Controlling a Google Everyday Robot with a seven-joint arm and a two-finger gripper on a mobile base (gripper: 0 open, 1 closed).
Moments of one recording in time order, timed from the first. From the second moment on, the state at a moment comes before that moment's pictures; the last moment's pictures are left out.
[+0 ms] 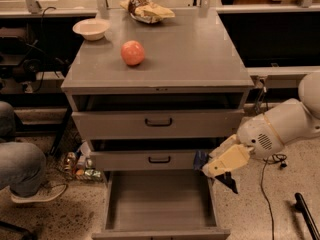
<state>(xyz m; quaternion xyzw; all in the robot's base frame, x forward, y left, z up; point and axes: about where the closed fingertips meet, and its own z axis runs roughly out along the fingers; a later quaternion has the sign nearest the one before) 0.419 -0.139 0.778 -0.42 0.82 0.36 0.16</state>
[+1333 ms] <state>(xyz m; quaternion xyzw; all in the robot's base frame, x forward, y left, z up) 0.385 -0.095 0.622 -0.28 0.83 0.45 0.15</state>
